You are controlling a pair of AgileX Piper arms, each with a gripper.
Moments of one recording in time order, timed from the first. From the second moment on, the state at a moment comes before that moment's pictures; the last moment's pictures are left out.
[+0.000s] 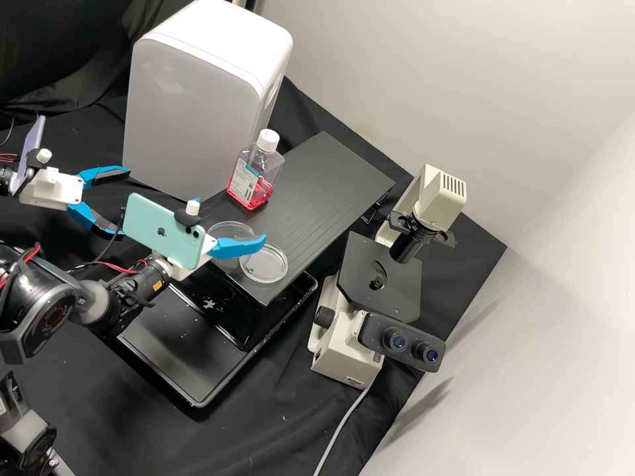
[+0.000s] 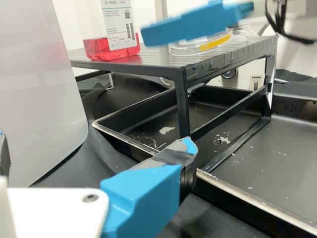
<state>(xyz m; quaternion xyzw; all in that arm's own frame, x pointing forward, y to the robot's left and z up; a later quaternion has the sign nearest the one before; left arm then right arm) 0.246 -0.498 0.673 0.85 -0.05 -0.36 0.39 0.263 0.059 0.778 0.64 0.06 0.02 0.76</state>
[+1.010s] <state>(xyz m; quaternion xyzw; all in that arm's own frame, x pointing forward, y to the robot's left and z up) 0.246 -0.498 0.673 0.84 -0.04 -0.36 0.40 0.255 0.047 0.774 0.64 0.02 0.01 0.77</state>
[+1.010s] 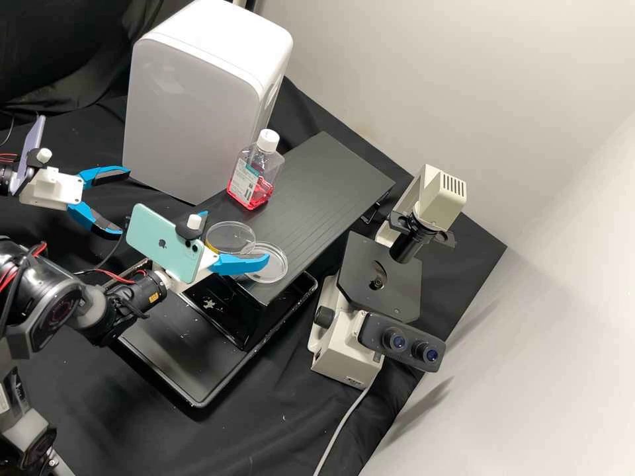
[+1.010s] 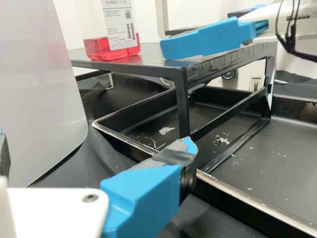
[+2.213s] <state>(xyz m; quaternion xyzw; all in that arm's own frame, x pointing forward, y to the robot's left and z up) 0.247 -0.498 0.673 0.84 -0.04 -0.36 0.40 0.258 0.040 0.771 0.64 0.02 0.01 0.77</state>
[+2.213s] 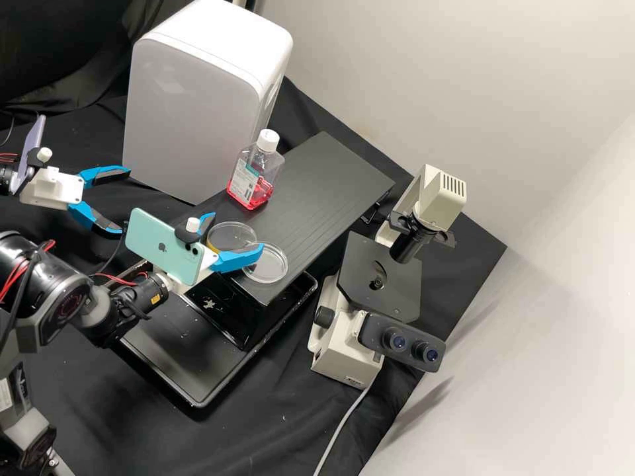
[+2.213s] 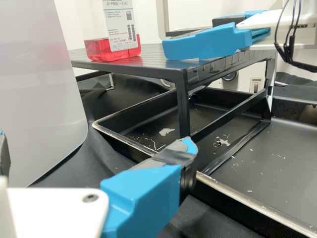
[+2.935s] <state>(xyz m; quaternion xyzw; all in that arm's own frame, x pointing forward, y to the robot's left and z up) 0.247 -0.498 0.673 0.84 -0.04 -0.36 0.40 0.258 0.039 0.772 0.64 0.02 0.01 0.77</state>
